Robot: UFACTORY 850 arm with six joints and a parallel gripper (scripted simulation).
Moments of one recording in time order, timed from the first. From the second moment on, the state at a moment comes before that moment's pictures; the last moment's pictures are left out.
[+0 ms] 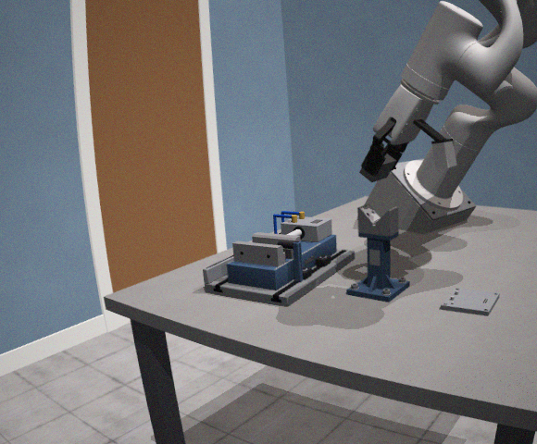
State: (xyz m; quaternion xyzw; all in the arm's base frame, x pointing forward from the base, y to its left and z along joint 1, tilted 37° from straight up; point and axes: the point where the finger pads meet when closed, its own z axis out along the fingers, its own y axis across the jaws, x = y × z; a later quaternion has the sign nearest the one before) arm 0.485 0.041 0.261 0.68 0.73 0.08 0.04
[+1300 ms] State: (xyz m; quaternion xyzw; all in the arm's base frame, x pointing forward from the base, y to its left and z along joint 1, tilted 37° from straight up) arm 0.485 0.043 0.260 0.68 0.72 0.01 0.11
